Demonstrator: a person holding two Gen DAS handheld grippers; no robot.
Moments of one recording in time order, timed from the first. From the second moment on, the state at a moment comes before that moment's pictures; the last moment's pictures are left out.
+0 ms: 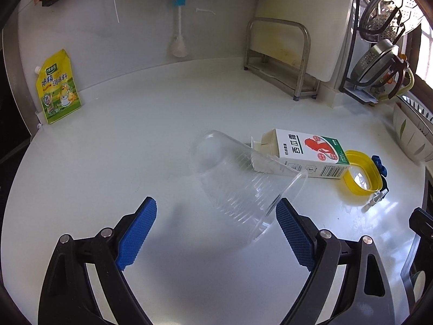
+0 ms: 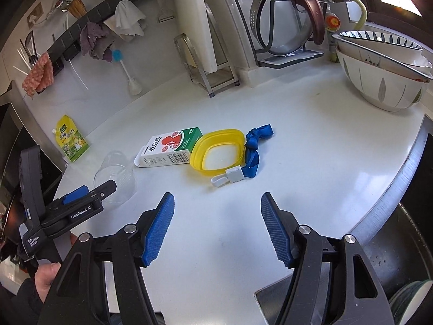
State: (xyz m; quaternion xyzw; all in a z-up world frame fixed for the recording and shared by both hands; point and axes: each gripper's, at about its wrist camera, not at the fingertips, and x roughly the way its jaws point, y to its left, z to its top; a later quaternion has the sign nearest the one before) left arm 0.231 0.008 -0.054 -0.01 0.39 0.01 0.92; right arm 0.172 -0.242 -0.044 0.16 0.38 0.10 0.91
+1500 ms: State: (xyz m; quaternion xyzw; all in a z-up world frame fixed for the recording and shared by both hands) left arm 0.251 0.013 -0.056 -0.02 0.37 -0.01 0.93; right arm 0.237 -0.220 -0.070 0.06 0.44 0.06 0.89
